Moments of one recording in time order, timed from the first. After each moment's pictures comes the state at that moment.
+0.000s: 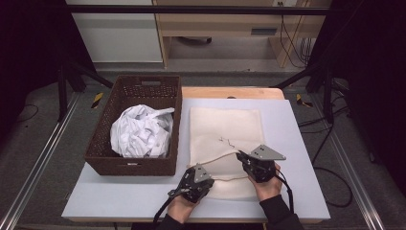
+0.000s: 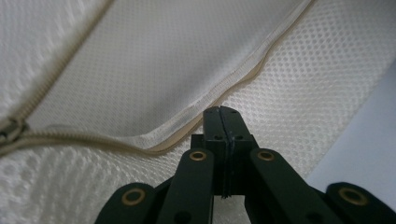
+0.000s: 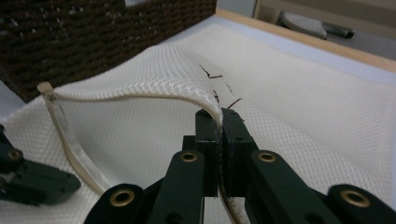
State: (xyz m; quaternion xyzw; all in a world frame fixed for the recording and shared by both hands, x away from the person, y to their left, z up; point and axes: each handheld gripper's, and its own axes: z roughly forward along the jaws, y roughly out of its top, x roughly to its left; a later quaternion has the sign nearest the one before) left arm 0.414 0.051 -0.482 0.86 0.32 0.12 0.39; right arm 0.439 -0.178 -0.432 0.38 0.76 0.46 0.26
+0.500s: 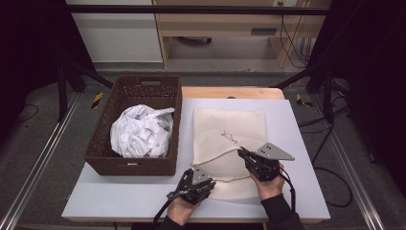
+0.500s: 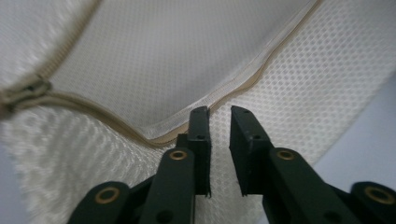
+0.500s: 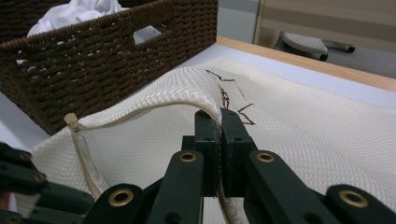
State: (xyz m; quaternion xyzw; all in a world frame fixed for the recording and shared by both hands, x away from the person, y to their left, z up) left arm 0.404 0.059 -0.468 0.84 0.32 0.13 0.42; right arm 0.435 -0.184 -0.421 0.39 0.73 0.50 0.26
